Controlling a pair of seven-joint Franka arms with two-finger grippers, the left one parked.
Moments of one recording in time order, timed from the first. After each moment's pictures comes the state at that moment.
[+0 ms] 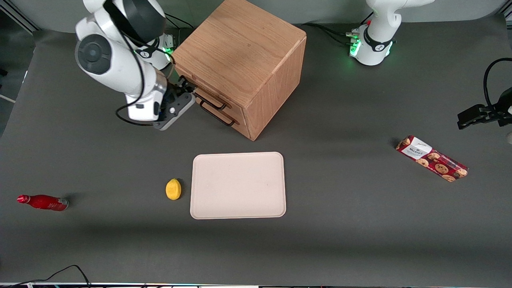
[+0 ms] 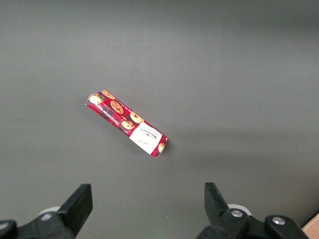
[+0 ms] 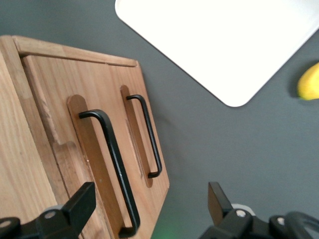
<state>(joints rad) -0.09 0.07 0.59 -1.84 0.20 1.75 -0.23</state>
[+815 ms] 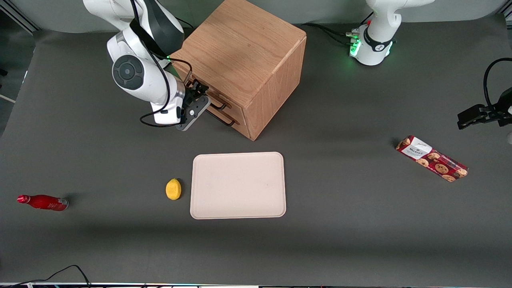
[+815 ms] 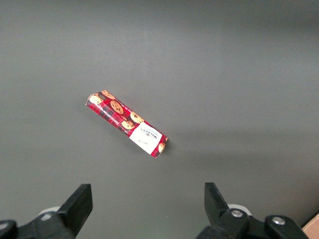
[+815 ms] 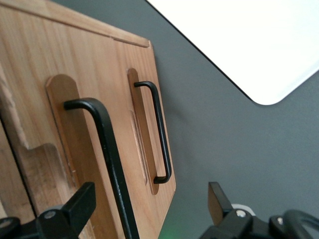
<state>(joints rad) -0.09 0.09 0.62 -1.96 0.21 1.83 -0.31</state>
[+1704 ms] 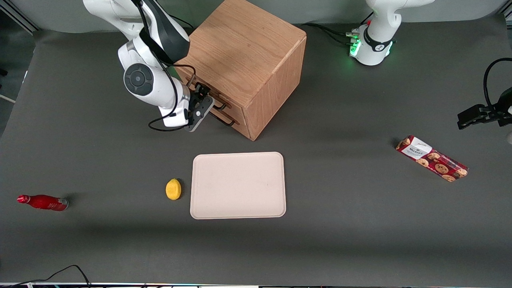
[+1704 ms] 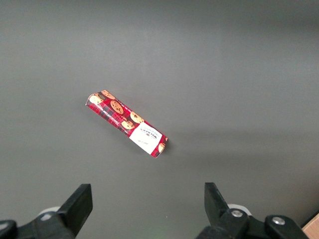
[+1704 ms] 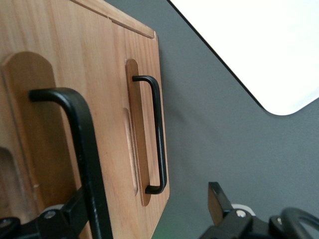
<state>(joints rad) -0.08 0.11 0.62 -2.04 0.21 1.93 -0.39</state>
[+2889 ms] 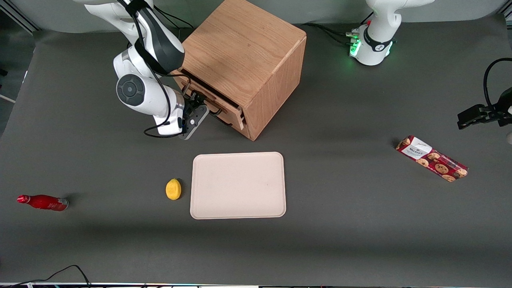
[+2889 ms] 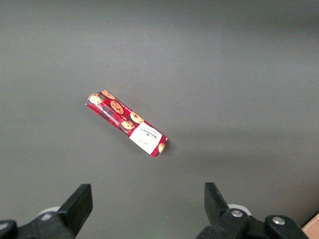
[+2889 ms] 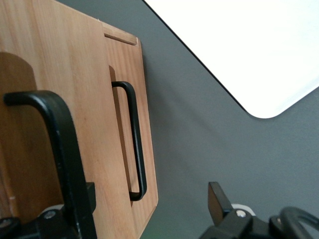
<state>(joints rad) -0.08 0.14 0.57 -2.04 0.21 1.97 -0.42</state>
